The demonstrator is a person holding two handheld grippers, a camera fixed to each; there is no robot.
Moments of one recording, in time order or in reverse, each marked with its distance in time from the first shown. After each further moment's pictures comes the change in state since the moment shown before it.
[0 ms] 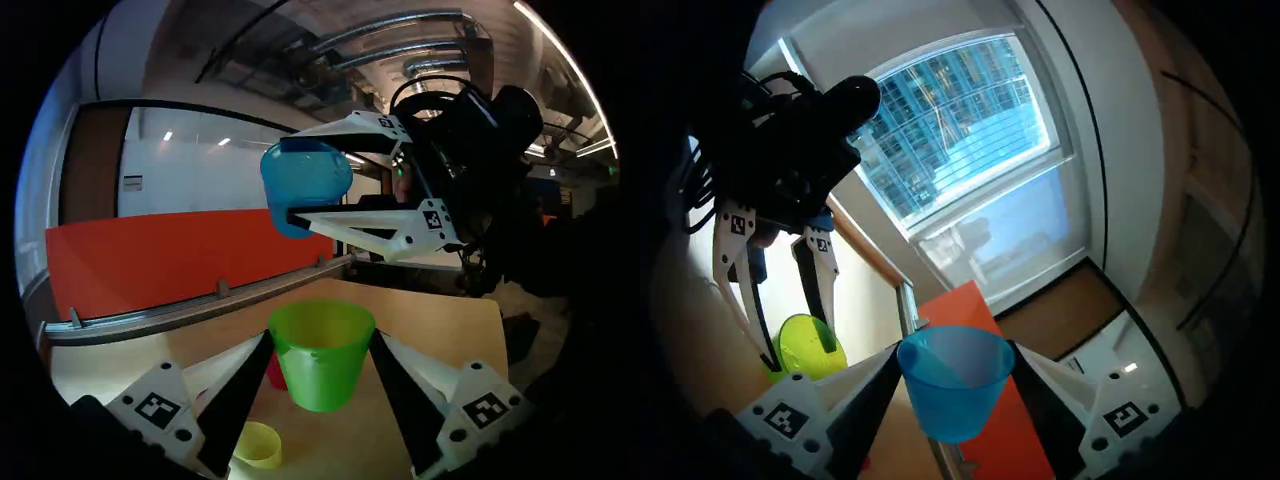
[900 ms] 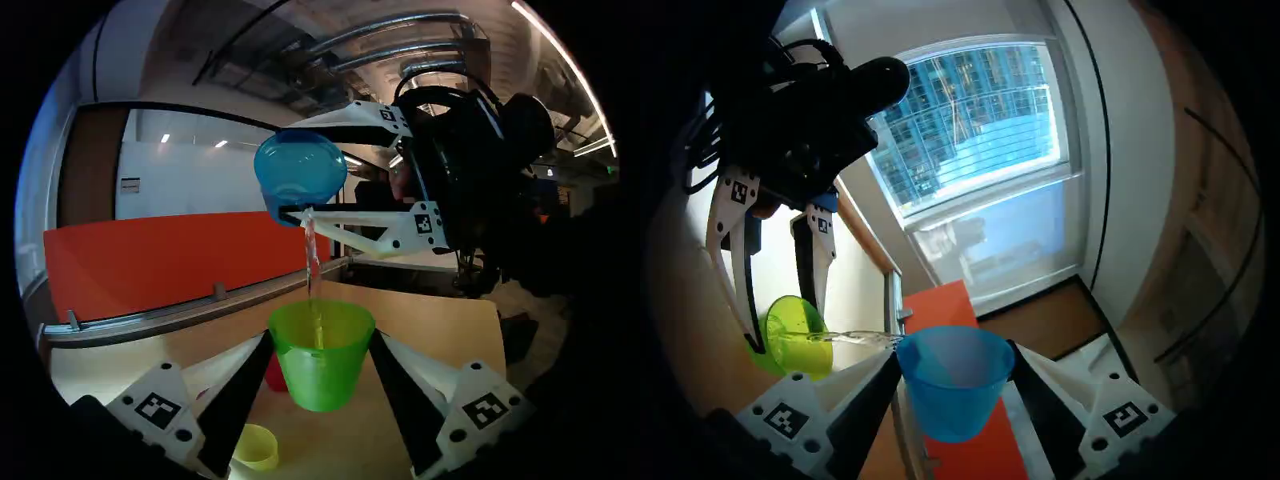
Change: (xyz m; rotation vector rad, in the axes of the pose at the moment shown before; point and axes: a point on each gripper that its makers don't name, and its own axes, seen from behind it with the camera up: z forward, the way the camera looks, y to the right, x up) left arm 0.004 0.006 0.000 -0.013 0.008 0.004; right arm 0.004 0.014 0.003 -0.034 -0.020 -0.155
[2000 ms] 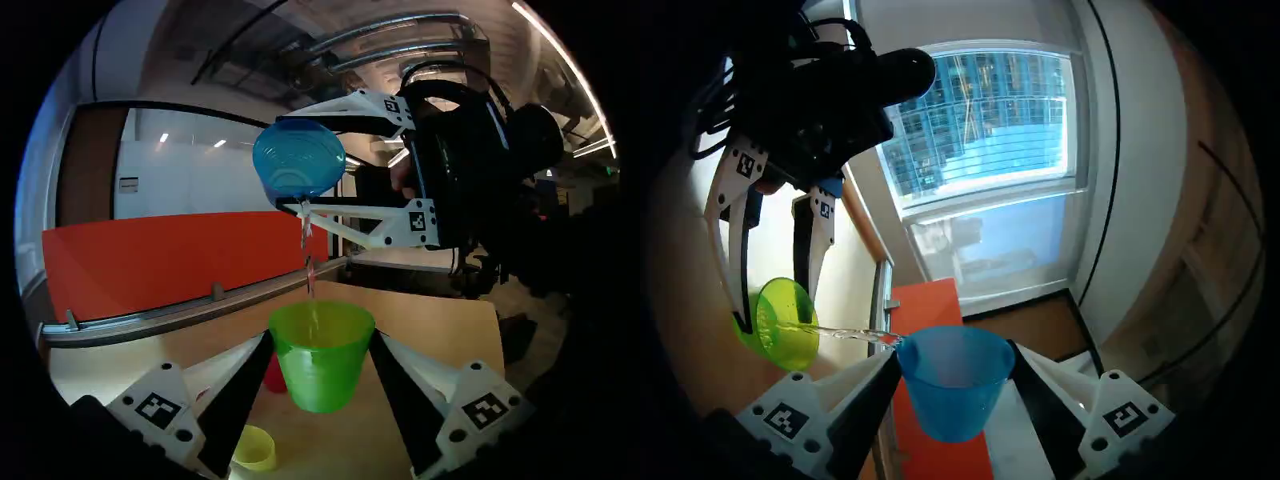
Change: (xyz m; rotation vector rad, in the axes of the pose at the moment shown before) left arm 0.001 0.001 0.002 -0.007 0.000 -0.002; right arm 0.001 0.014 0.003 -0.023 -0.011 -0.142
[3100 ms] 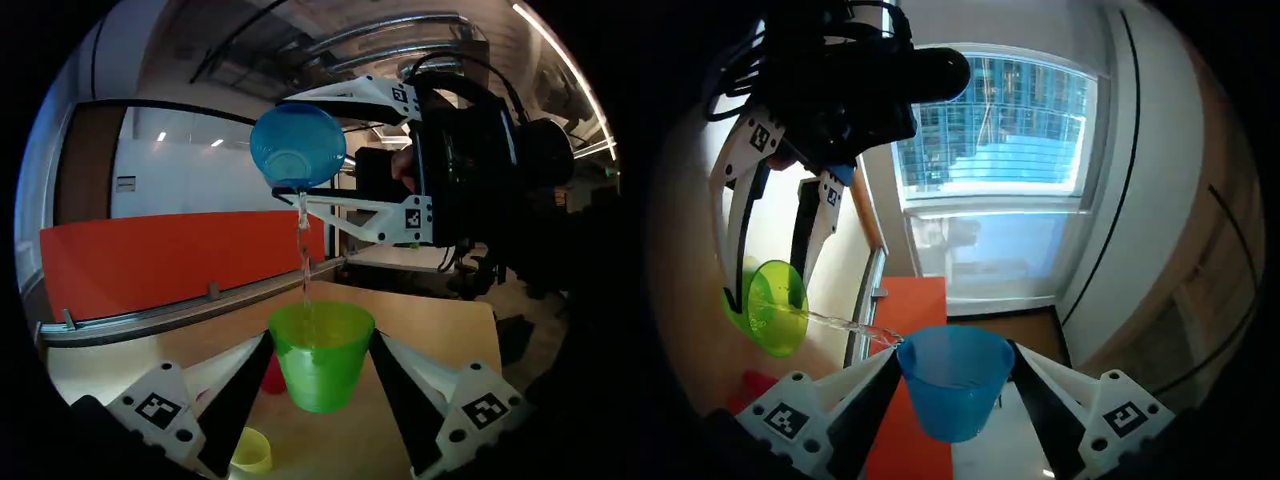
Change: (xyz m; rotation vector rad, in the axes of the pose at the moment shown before) left arm 0.000 0.006 0.001 -0.015 0.000 -0.006; right arm 0.012 0.010 0.000 -0.022 -0.005 -0.168
